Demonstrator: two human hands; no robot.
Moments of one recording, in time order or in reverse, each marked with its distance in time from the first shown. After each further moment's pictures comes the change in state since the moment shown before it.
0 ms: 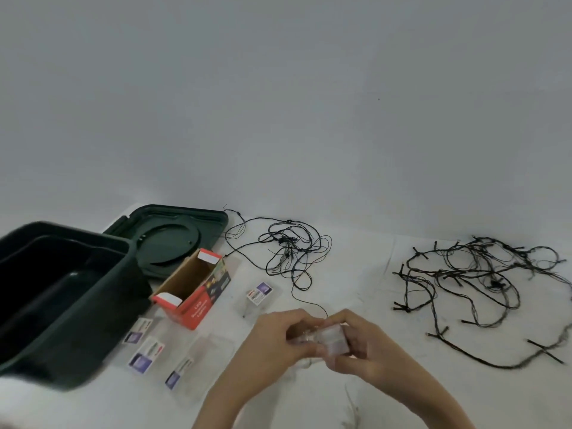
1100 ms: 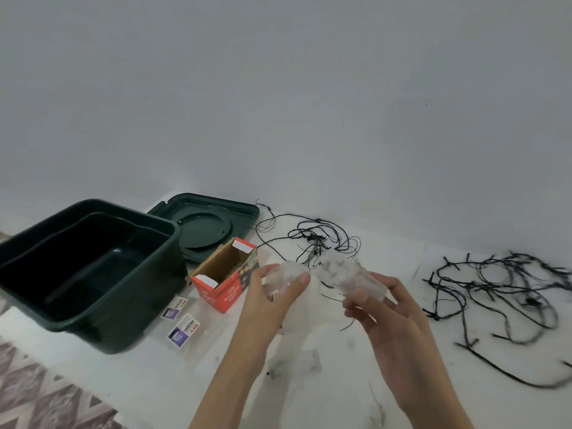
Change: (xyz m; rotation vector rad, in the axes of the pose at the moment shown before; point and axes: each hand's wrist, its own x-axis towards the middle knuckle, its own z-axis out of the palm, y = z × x) left_hand -0.024 0.012 -0.034 -0.547 0.490 -0.276; right_hand 0.002 -0.052 0.043 0.743 0.365 -0.171
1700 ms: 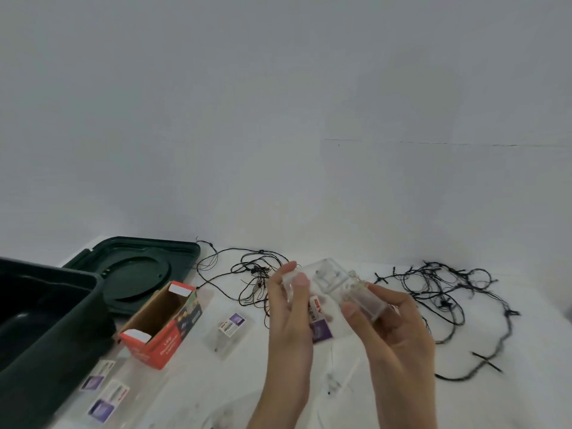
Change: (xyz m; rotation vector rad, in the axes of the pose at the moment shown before) left_hand -0.026 0.032 0.100 -0.479 -0.214 0.147; right_hand -0.027 -0.046 -0.006 -0.250 0.386 -0.446
